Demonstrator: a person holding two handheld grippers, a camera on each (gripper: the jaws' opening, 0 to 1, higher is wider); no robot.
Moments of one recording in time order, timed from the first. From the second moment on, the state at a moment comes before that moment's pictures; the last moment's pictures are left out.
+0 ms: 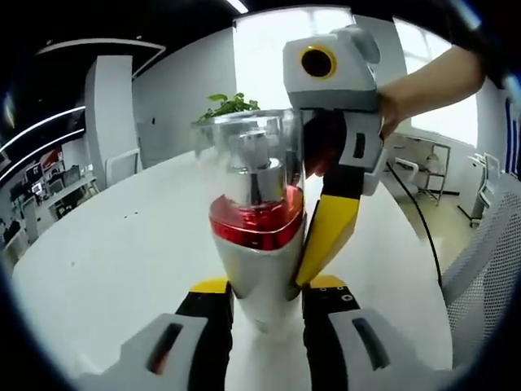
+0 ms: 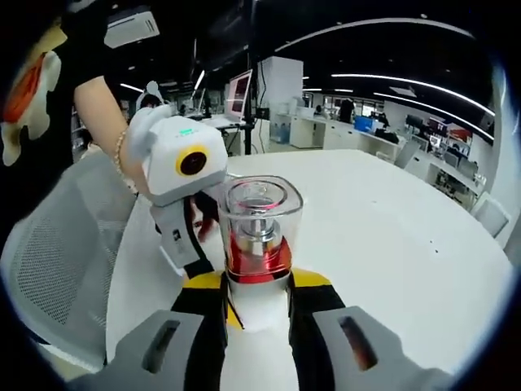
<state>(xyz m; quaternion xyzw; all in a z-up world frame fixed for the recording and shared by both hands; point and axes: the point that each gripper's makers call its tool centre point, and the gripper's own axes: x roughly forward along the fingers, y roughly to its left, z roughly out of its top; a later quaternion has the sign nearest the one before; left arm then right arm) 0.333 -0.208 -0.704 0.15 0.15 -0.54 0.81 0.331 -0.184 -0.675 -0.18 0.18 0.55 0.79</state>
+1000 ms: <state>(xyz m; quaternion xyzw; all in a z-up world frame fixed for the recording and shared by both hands) 0.343 -0.188 -0.723 0.15 0.21 -0.52 0.81 0.346 -0.187 -0.688 -0.15 0.24 0.51 0.81</state>
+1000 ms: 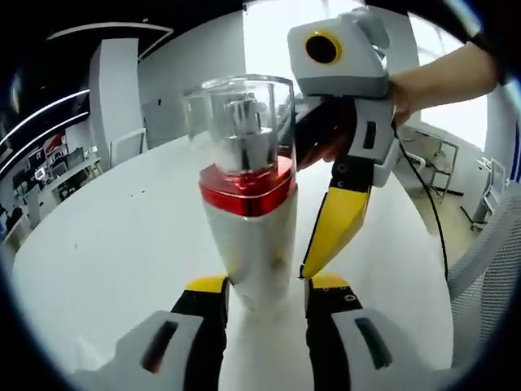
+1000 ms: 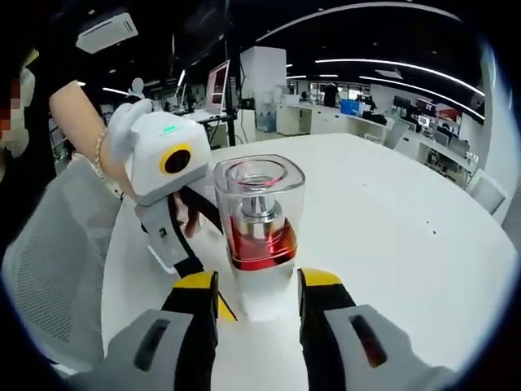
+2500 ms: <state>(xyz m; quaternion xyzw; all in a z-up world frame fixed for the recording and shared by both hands) 0.235 -0.049 -0.682 0.04 0.30 -0.42 0.86 0.254 -0.167 -0.647 -0.01 0.22 0.40 0.89</state>
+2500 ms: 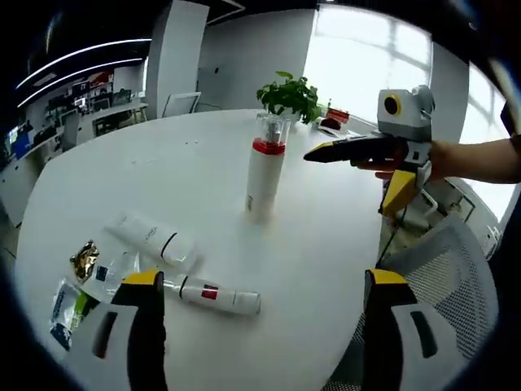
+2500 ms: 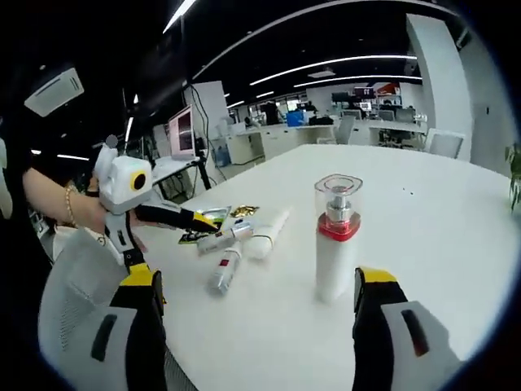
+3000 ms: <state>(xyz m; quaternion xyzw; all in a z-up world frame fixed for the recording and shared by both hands) 0.202 0.000 -0.652 0.00 0.29 -0.39 0.88 0.206 -0.152 -0.649 0.02 0.27 0.38 0.88</state>
